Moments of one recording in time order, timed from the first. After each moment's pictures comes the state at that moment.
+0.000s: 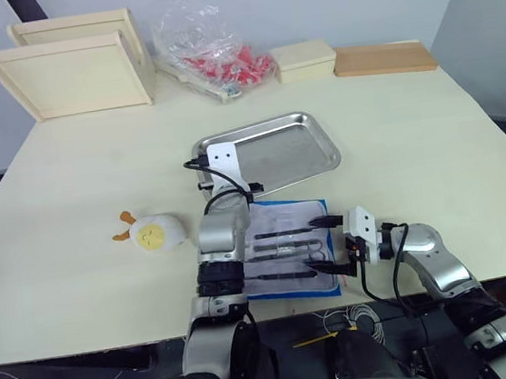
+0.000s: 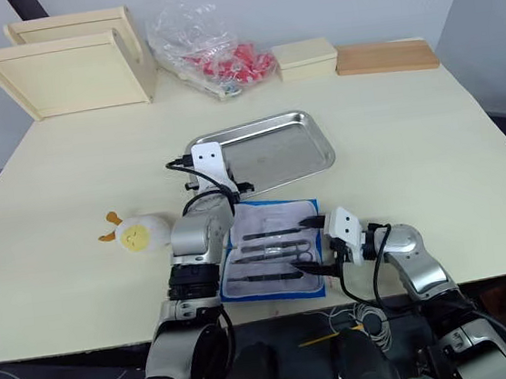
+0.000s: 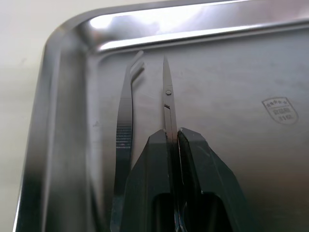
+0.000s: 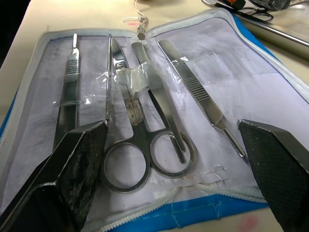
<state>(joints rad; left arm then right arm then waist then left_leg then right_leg) -0.64 -0.05 0.13 0.18 0.03 0.73 0.20 -0.25 -0.36 0.27 0.24 0.17 -0.09 1.07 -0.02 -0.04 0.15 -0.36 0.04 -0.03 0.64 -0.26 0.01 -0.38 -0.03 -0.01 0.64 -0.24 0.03</state>
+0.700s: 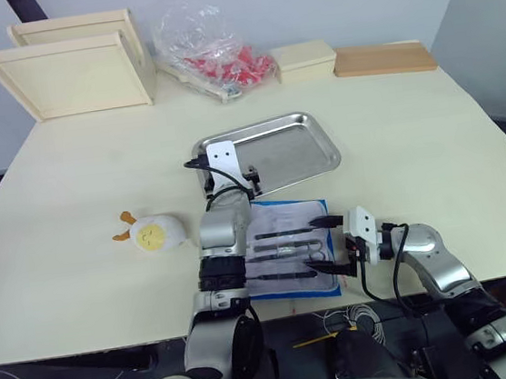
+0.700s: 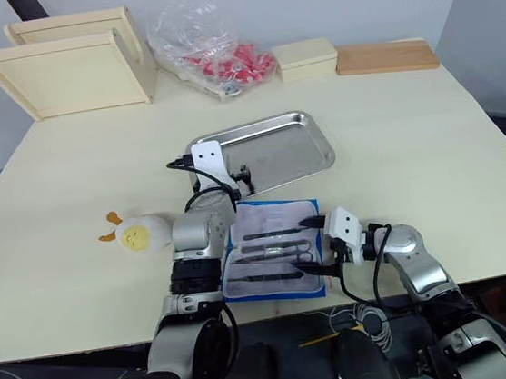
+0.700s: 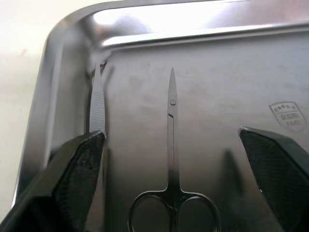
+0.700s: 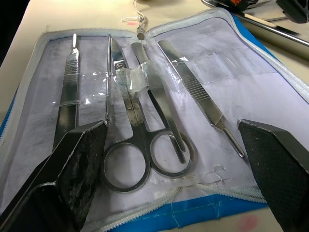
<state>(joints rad) -0.66 -0.06 0.16 0.22 0.00 0.73 0.24 -0.25 -0.36 0.27 0.24 0.17 -0.09 1.06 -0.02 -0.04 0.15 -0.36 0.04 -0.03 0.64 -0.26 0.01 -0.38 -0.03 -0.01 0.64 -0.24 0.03</state>
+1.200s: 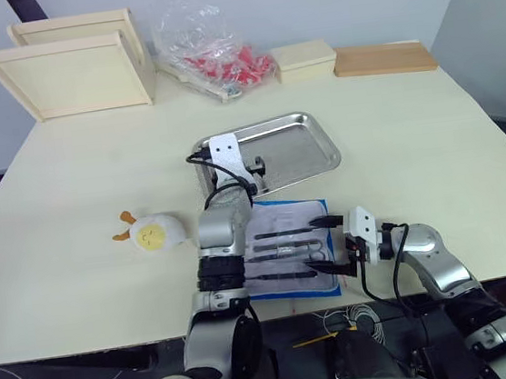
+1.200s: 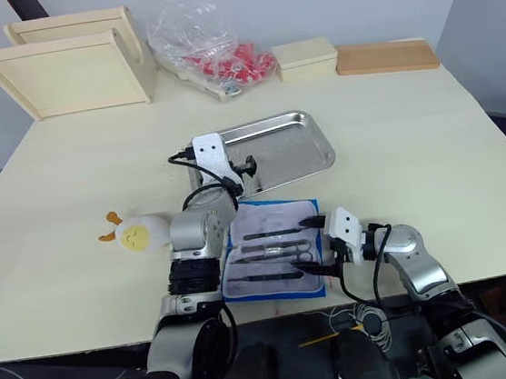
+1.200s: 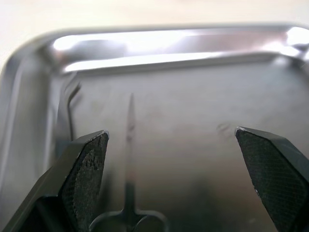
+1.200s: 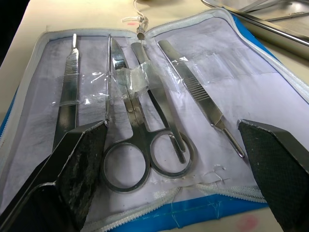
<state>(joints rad) -0.66 -0.04 0.14 0.17 -0.07 0.68 0.11 -0.25 -0.36 0.27 0.24 0.17 -0.09 1.06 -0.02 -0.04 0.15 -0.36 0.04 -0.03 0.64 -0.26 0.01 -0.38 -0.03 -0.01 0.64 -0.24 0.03</state>
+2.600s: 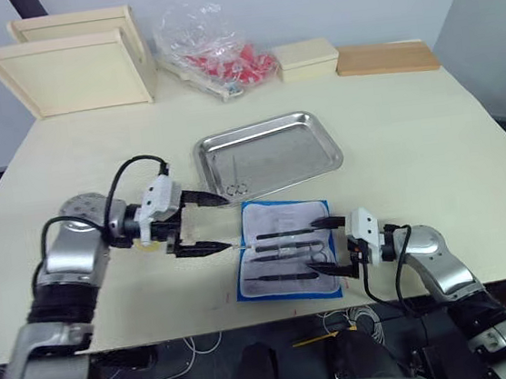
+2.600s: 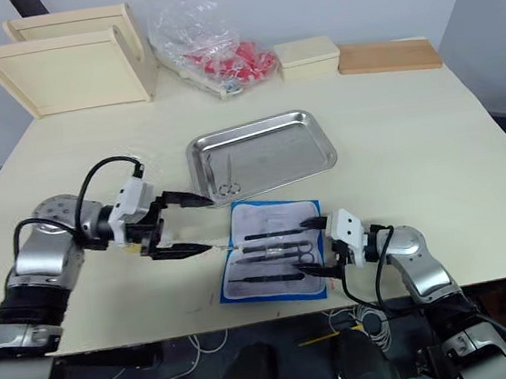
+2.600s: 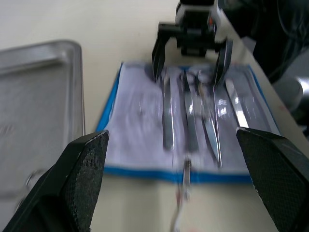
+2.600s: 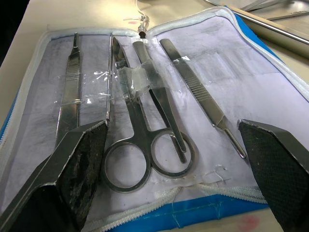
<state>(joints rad) -0.50 0.92 -0.16 0.32 -0.48 -0.06 -1.56 -0.23 -0.37 0.27 0.21 0.17 -0.09 1.07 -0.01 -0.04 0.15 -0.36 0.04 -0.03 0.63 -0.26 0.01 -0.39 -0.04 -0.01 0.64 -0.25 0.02</state>
